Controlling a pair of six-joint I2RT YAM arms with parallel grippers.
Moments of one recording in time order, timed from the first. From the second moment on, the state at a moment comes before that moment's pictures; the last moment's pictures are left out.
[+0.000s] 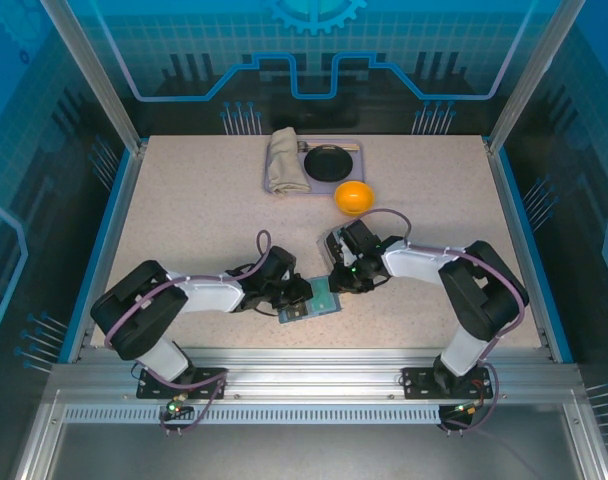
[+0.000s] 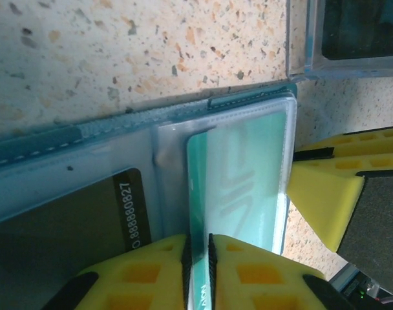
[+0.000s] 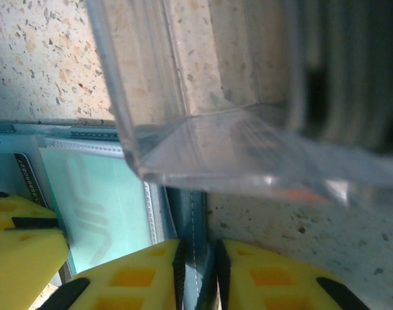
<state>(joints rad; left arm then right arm) -0.73 1.58 0.60 0.10 0.29 -1.11 0.61 1.68 0.87 -0.44 -0.33 0.58</state>
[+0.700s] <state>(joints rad) -0.63 1.52 0.89 -0.20 0.22 -1.03 0.38 1.49 1.15 -0.74 -0.11 0.33</state>
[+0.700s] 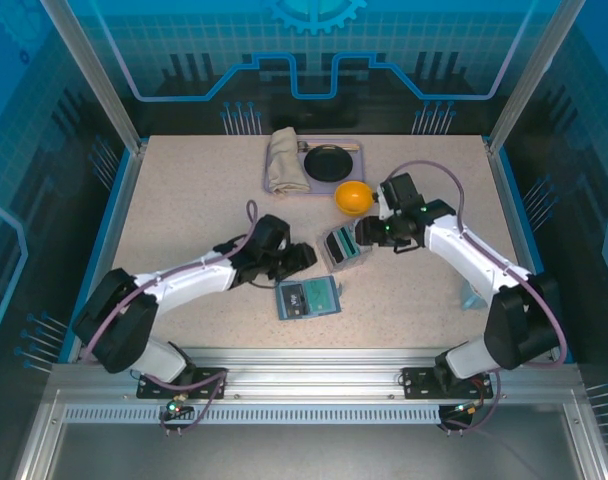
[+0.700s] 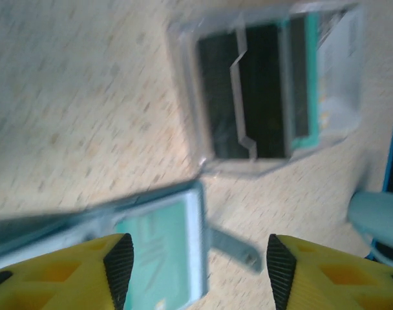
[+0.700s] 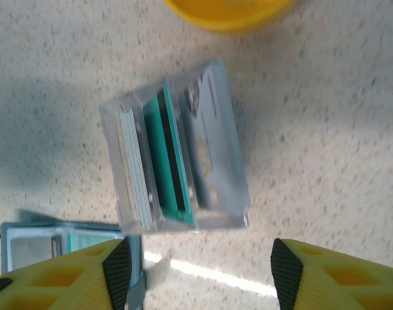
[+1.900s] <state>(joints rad) -0.60 1.99 1.31 -0.41 0.29 -1.08 0.39 1.90 1.44 -0.87 -0.02 0.15</state>
